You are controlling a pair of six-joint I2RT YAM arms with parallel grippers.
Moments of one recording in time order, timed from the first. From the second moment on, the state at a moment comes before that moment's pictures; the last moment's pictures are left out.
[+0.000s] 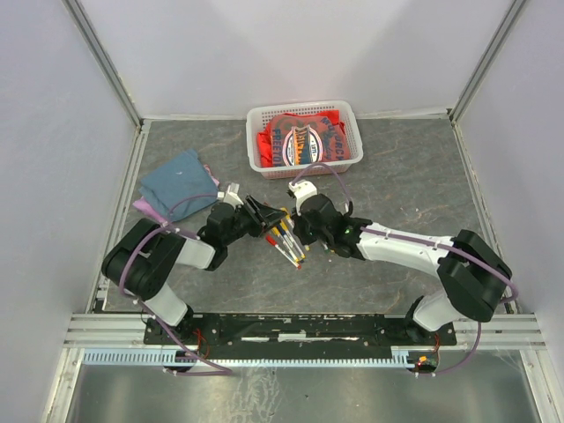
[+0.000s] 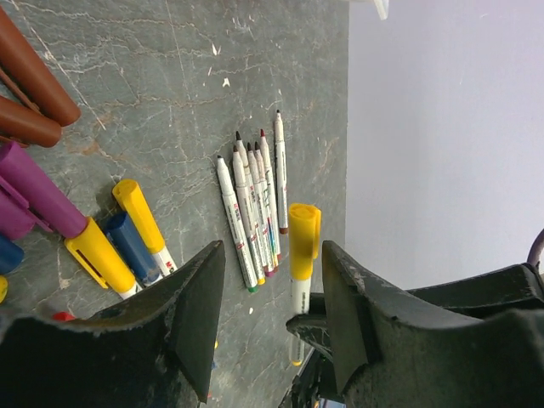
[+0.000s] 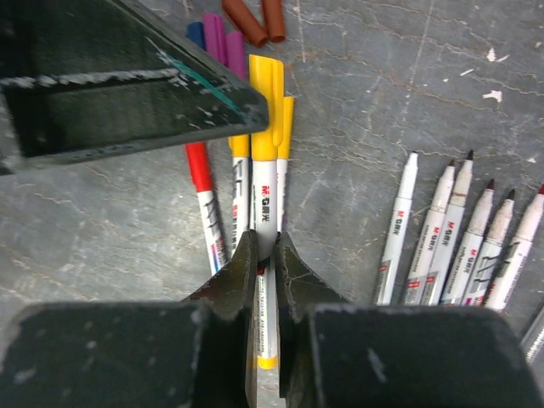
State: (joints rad) left arm -0.49 1.62 0.41 0.94 0.30 -1.18; right arm 0.90 1.51 0.87 -0.05 0.18 0.30
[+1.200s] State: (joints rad) left arm -0.51 1.70 0.38 1.20 0.35 -1.25; right arm 0.90 1.49 0.87 0.00 0.06 0.35
